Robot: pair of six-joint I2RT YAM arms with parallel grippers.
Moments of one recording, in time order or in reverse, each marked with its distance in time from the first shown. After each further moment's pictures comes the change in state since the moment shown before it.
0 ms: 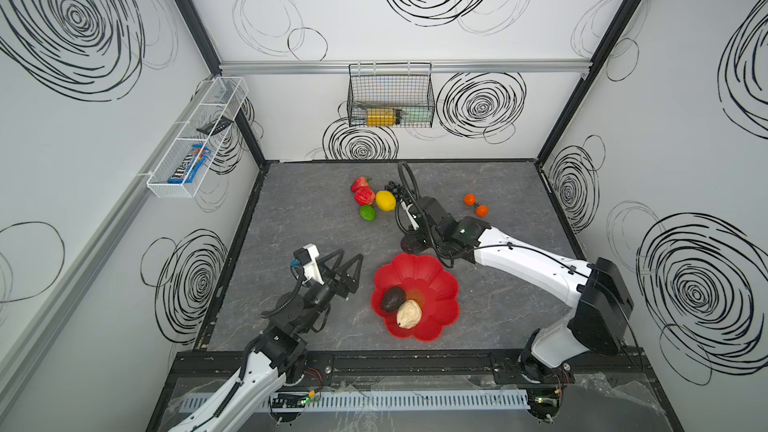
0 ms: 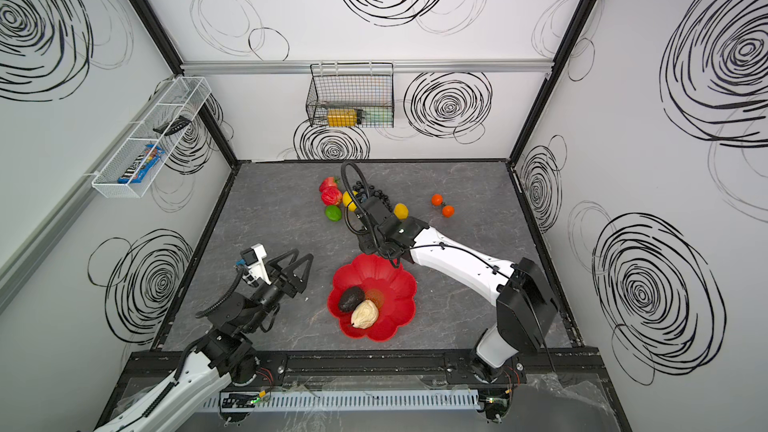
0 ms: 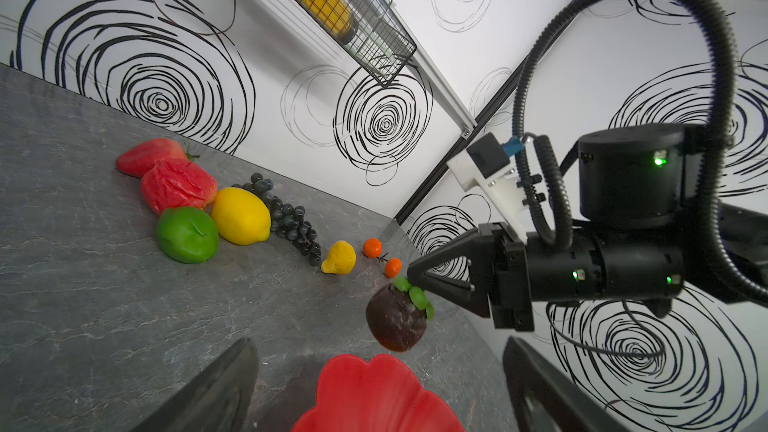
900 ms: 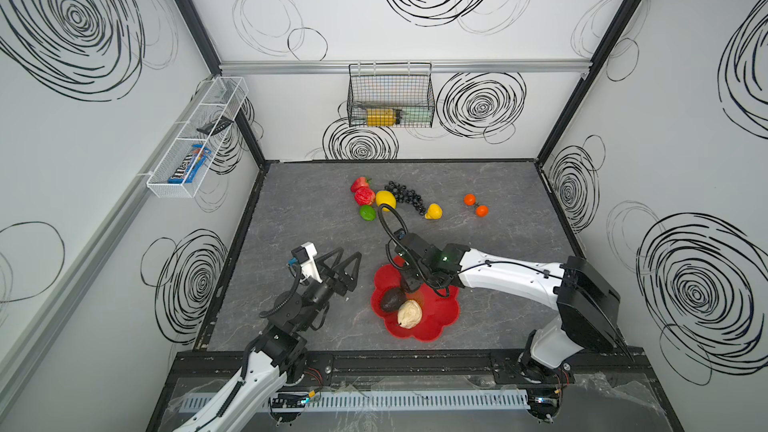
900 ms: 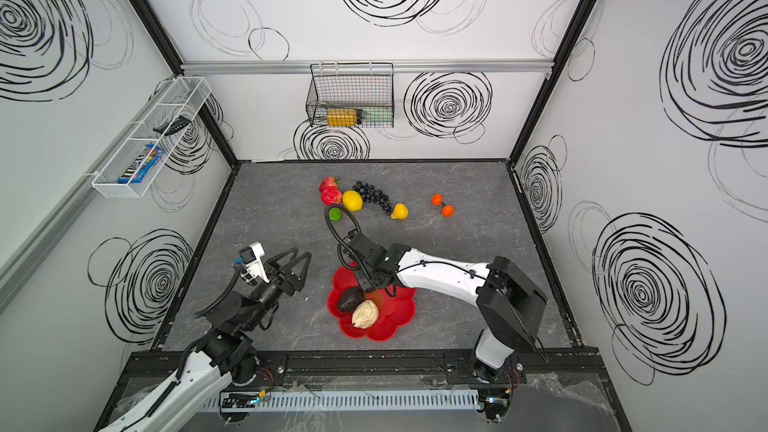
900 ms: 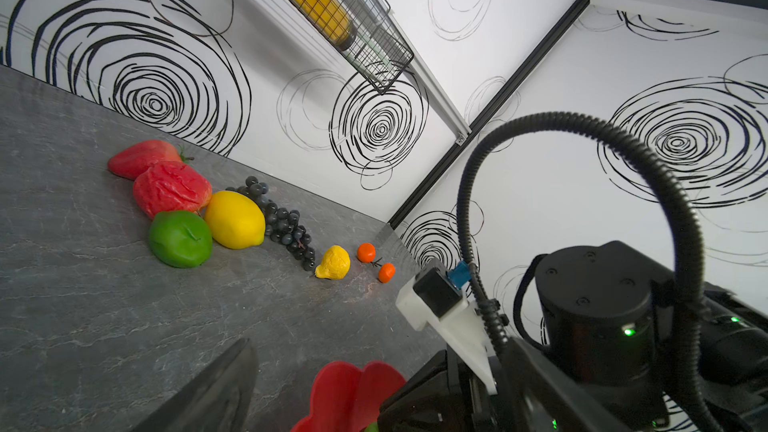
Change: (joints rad) left arm 0.045 0.023 0.000 0.037 0.045 -0.031; right arm 0.122 0.073 -0.152 0.027 -0.023 0.117
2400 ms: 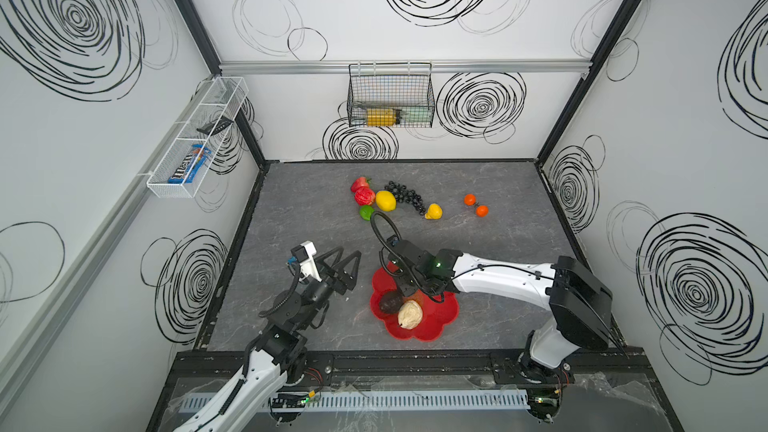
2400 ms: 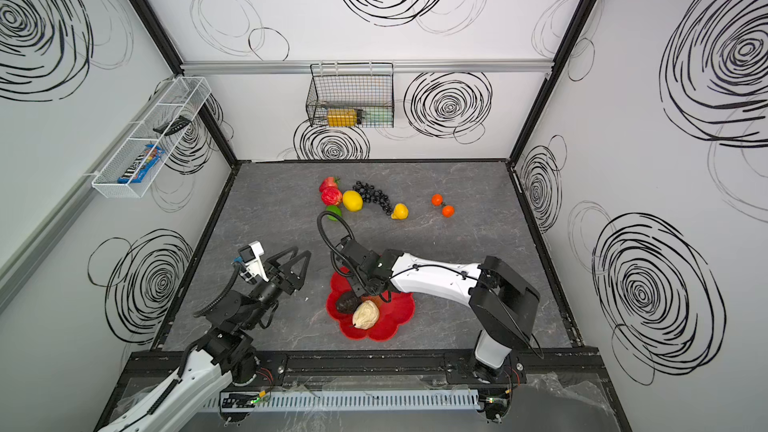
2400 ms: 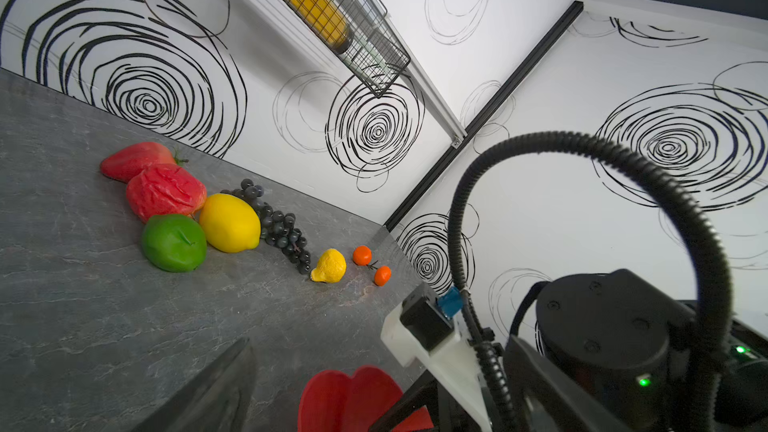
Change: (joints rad) left arm 0.024 0.040 0.000 0.042 0.022 -0.011; right arm 0.050 0.012 0.006 0.018 -0.009 0.023
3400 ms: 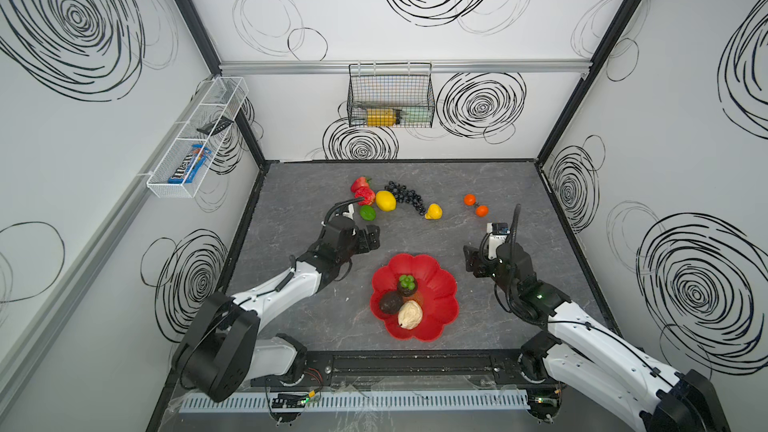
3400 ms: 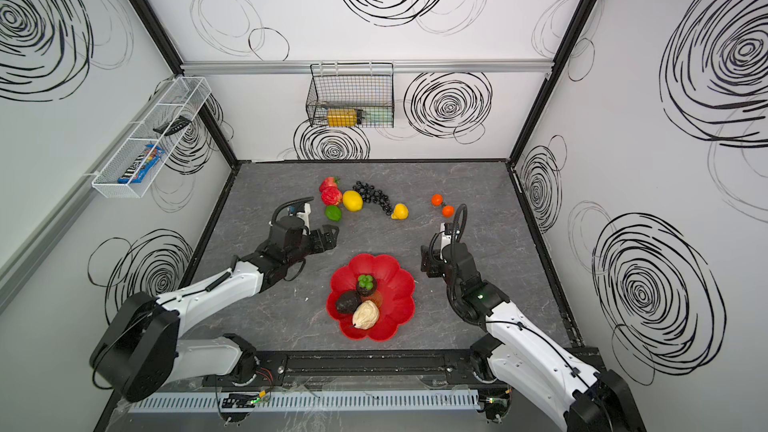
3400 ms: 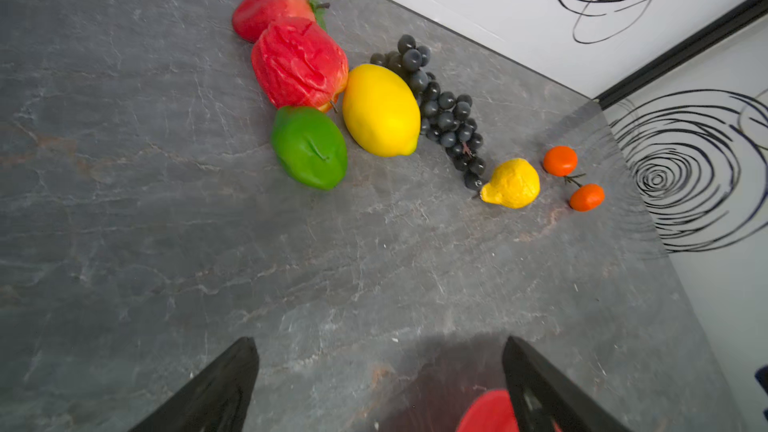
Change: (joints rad) left arm 0.030 0.985 0.691 -0.452 -0.139 0.145; right arm -0.544 -0.816 -0.752 0.464 0.032 -0.016
